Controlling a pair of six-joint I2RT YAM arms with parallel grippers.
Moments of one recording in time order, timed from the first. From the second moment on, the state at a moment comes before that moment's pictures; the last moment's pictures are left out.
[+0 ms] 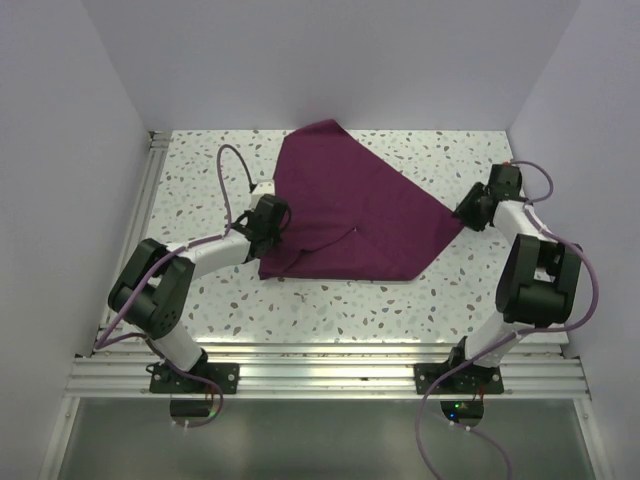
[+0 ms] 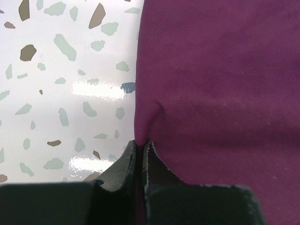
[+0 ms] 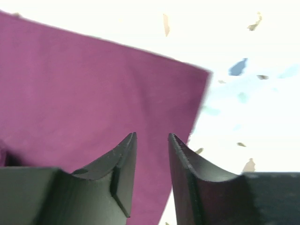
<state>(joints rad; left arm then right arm) -0.52 1.66 0.91 -0.09 -0.47 -0.47 -0.23 1.67 1.11 -0.35 -0.15 0.48</state>
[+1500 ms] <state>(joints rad) -0.52 1.66 0.91 -0.09 -0.48 -0.47 -0.14 1.76 1.19 -0.33 0.15 0.46</state>
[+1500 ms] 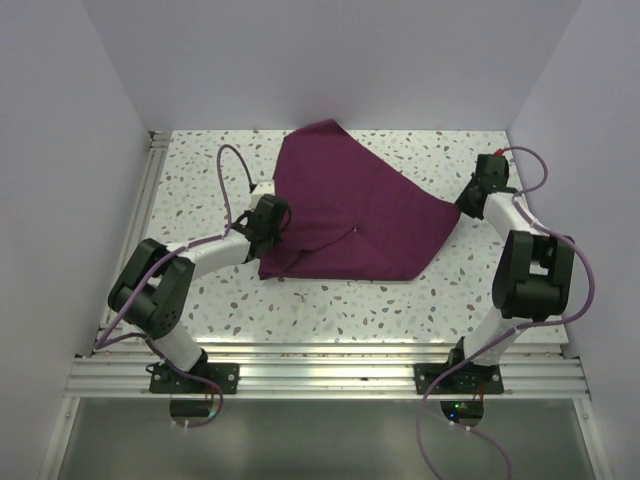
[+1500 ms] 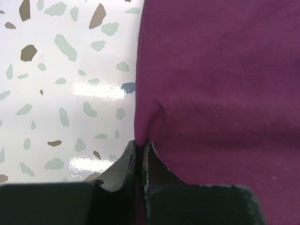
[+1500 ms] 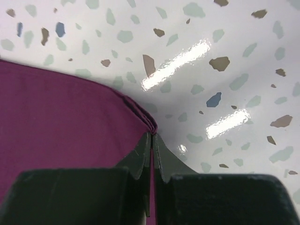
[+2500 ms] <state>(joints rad) -0.53 1.66 0.91 -0.08 -0.48 -0.47 0.44 1.78 1.62 -0.43 0.17 0.51</state>
